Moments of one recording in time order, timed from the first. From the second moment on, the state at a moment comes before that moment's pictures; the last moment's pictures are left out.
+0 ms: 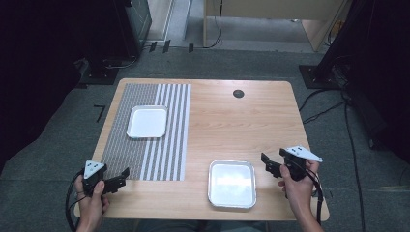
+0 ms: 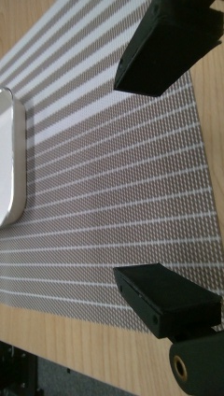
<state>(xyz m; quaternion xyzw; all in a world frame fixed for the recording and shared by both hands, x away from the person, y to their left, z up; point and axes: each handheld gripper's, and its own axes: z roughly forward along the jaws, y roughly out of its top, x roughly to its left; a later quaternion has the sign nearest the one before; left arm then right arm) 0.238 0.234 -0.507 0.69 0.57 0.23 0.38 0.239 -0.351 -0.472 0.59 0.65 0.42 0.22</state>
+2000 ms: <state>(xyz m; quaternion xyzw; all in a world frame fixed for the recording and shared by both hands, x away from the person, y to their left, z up) 0.234 0.250 -0.518 0.72 0.57 0.25 0.31 0.195 -0.415 -0.525 0.63 0.67 0.31 0.26</state>
